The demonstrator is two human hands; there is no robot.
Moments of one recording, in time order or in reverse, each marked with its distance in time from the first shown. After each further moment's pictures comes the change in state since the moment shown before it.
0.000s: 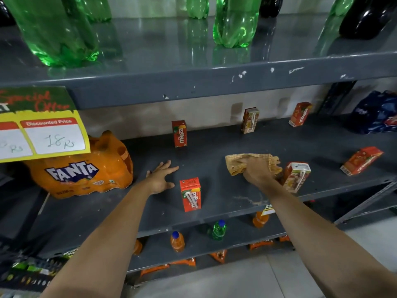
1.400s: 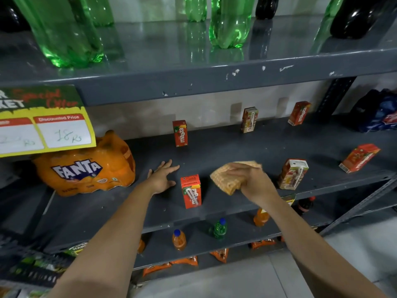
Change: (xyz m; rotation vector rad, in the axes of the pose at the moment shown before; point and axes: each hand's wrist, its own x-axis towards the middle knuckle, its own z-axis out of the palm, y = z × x) left_hand -0.004 0.001 0.006 0.001 0.057 -0.005; right_hand -0.072 -0.014 -0.004 0.256 0.049 -0.235
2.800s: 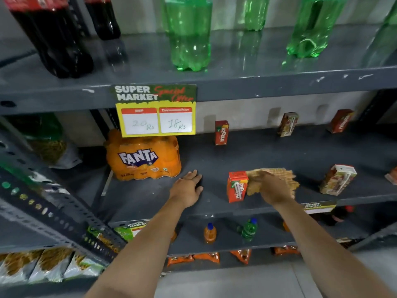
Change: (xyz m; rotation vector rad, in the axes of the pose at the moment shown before) left_hand -0.075 -0.038 0.012 0.126 0.220 0.029; right_hand 0.005 -0.069 0.043 -0.325 -0.037 0.275
